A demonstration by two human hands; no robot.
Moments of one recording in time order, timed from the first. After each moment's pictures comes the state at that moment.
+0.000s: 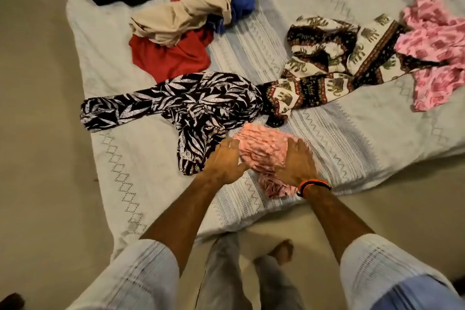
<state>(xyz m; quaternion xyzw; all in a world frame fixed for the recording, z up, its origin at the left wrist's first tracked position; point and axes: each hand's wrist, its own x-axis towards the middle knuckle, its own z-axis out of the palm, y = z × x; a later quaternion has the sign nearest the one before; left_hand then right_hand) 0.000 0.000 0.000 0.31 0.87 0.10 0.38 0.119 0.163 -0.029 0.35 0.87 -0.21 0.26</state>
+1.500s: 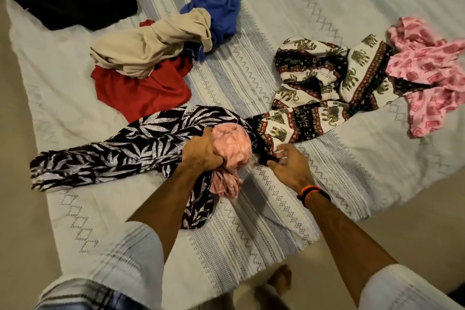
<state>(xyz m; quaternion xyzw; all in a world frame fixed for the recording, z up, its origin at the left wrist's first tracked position) -0.156 0.079 -0.049 0.26 0.91 0.03 0.32 0.017 0.226 -0.040 0.48 0.76 -0.43 0.10</state>
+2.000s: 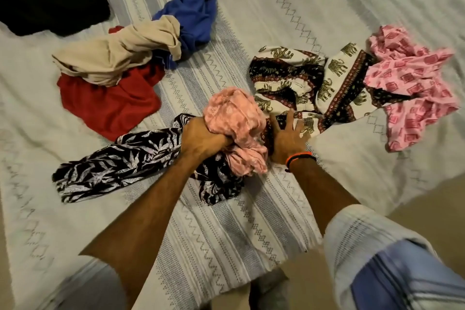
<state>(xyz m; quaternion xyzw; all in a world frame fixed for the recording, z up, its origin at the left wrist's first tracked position) -0.134 0.183 -0.012 0.10 0.88 0.32 0.32 -0.012 0.361 -0.072 0.34 0.89 -0.12 0.28</state>
